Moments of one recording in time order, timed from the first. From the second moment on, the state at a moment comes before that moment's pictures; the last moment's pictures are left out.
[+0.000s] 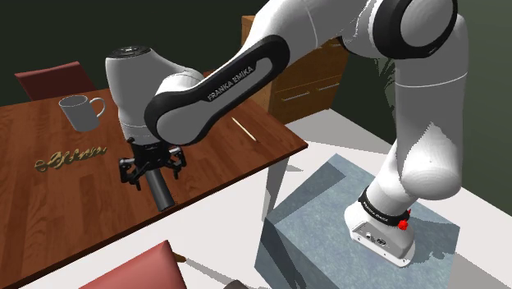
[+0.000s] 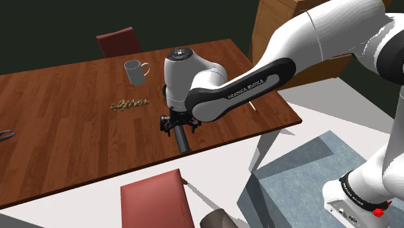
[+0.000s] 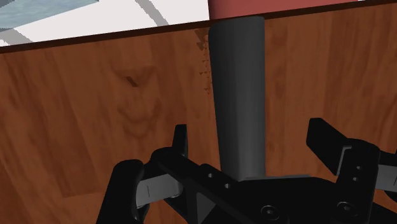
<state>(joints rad) 0.30 0.48 0.55 -1.76 -0.25 2.23 1.18</state>
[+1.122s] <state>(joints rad) 0.31 0.51 0.54 -1.77 -0.26 2.26 1.19</state>
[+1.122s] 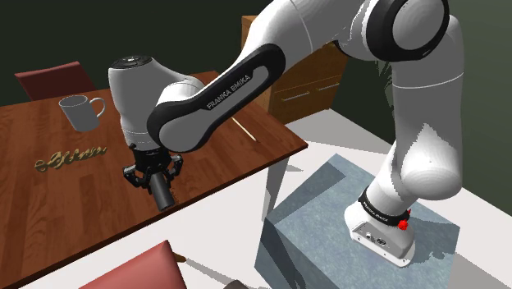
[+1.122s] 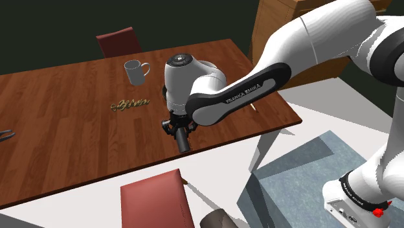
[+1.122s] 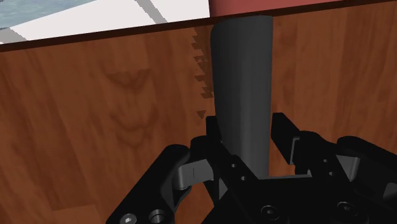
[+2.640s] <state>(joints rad) 0.29 0.40 0.58 -1.66 -0.19 2.06 1.15</state>
